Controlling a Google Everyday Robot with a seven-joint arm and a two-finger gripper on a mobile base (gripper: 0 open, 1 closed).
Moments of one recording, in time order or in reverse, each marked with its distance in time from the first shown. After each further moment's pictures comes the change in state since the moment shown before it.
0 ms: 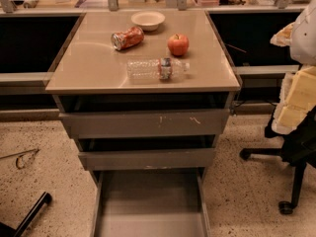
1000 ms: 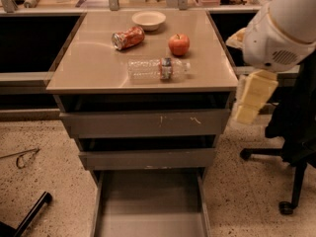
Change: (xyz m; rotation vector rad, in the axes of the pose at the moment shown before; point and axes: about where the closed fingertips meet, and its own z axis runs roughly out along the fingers) arm -0.060 -0.005 0.036 -0.020 -0.111 -0.127
